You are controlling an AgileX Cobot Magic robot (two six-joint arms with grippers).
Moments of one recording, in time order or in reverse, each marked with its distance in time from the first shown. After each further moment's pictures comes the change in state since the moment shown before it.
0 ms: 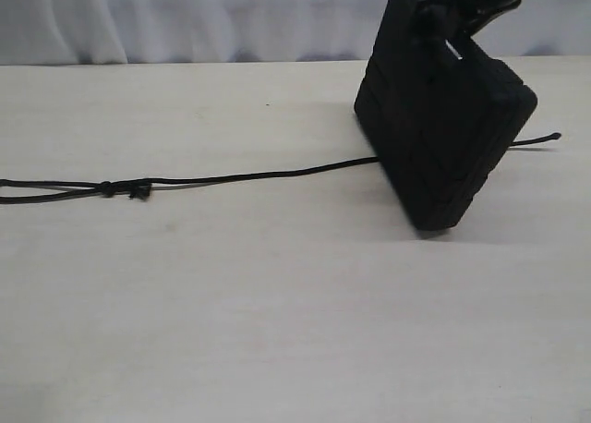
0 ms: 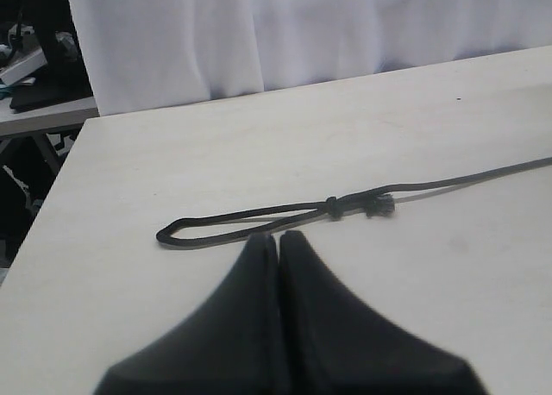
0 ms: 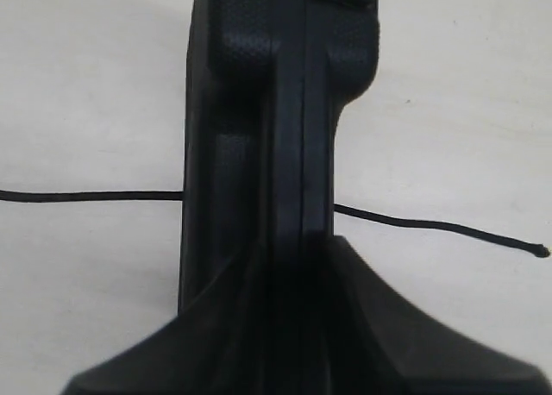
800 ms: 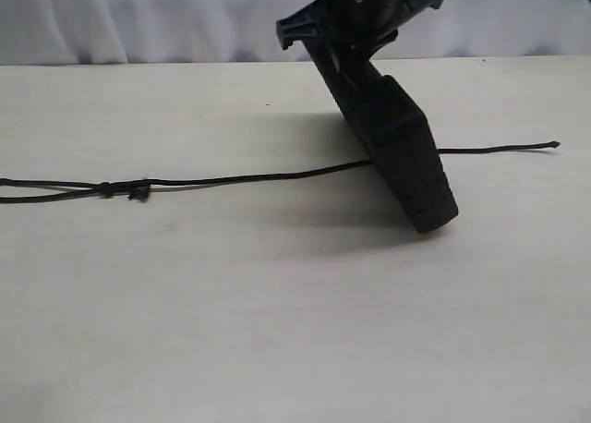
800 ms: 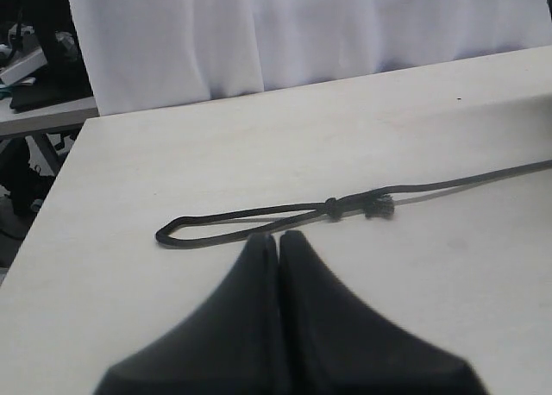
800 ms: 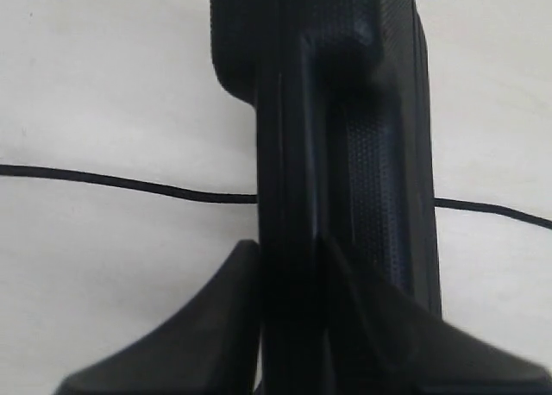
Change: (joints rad) left arm 0.000 0.000 0.000 0.000 0.000 0.000; right arm 0.303 0.050 -0.030 -0.120 0.010 0.321
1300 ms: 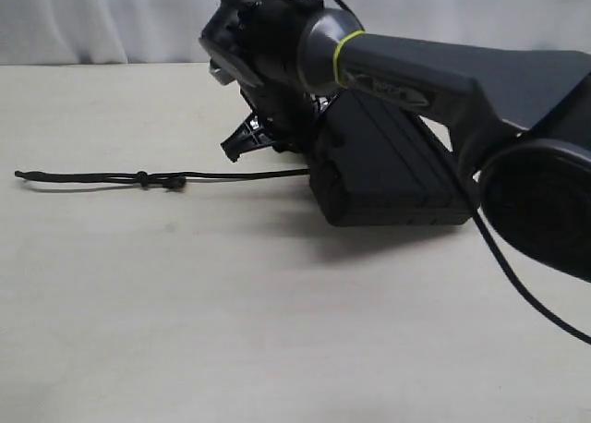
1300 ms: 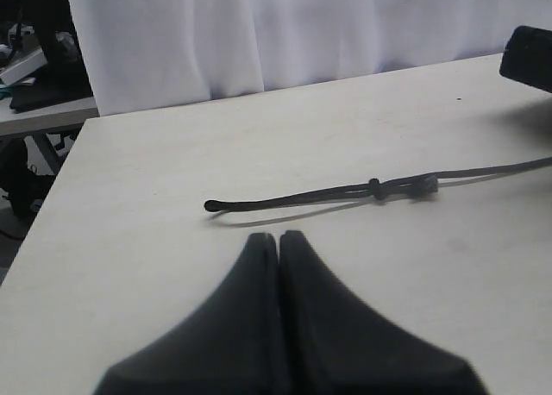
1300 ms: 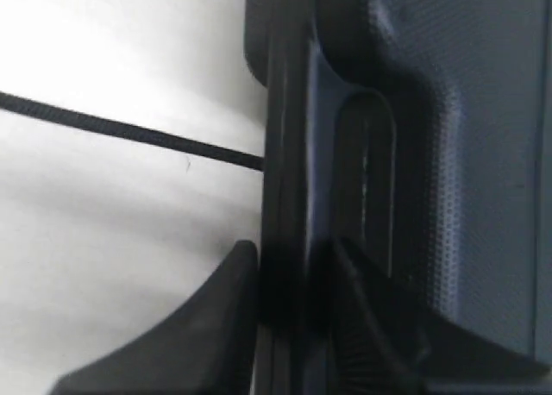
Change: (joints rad) left arm 0.000 0.000 0.000 0.000 0.000 0.000; right arm 0.223 0.239 0.000 -0.300 0.010 0.189
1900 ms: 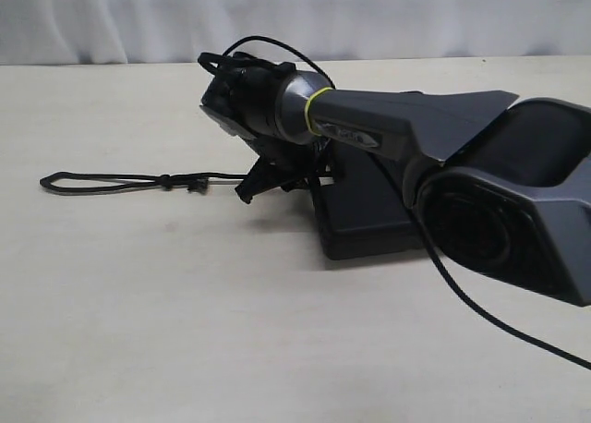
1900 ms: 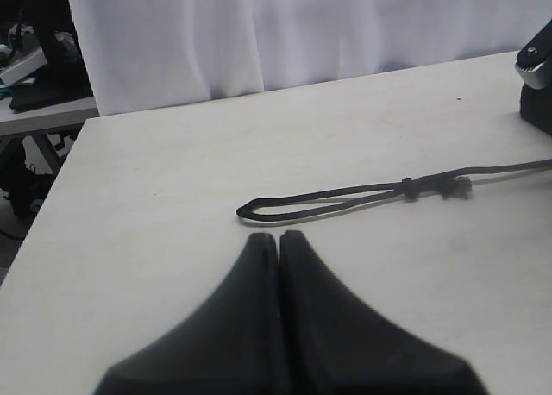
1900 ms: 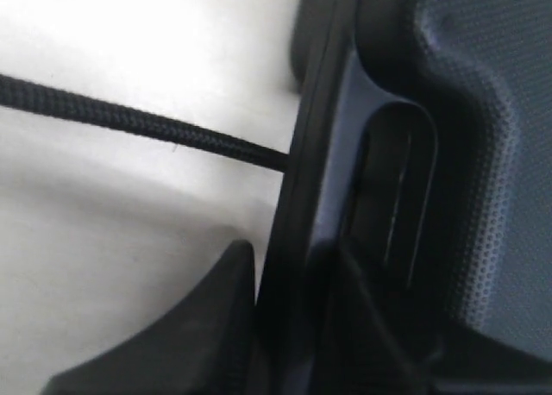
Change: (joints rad) left arm 0.000 0.000 0.000 0.000 0.000 0.000; right arm 0.000 0.154 0.000 -0.057 -0.002 0.016
